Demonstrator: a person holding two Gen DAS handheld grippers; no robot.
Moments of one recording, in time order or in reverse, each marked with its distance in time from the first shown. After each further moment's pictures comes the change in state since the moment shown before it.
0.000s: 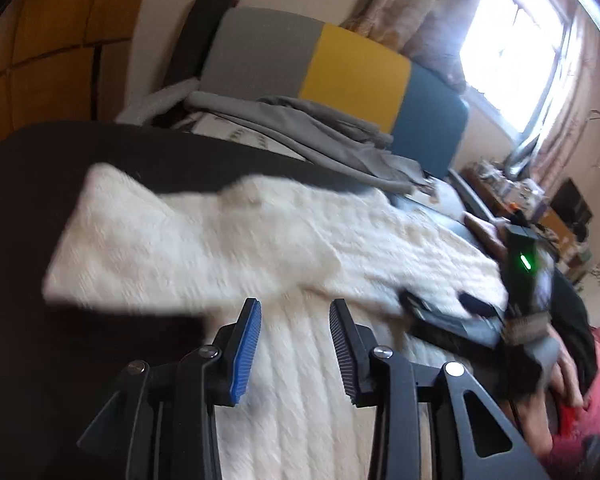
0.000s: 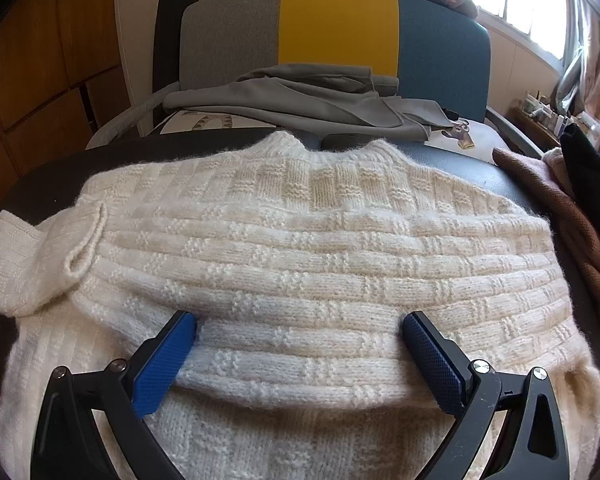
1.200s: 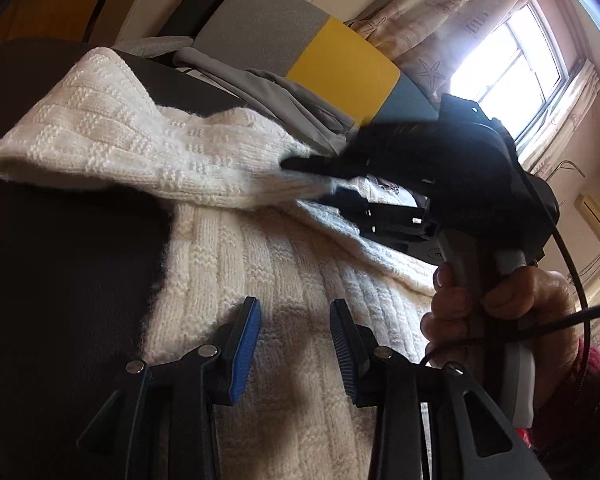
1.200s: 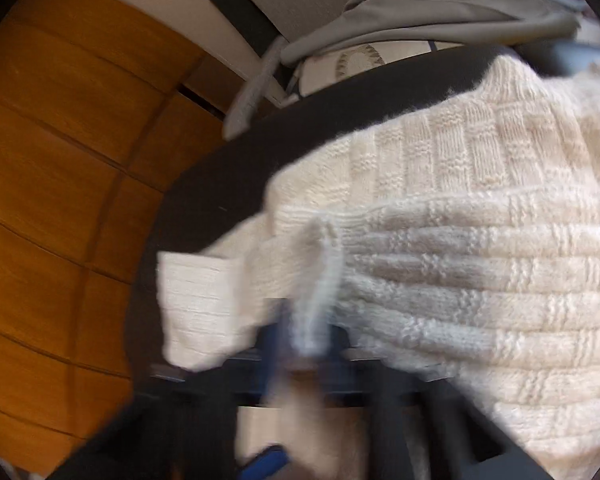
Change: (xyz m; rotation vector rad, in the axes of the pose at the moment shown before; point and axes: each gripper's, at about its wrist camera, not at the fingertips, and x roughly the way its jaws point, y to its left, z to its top) left arm 0.031 0.031 -0.034 -0.171 -0.001 -0.200; right arm 0.043 0.092 0.046 0.177 0.292 0.662
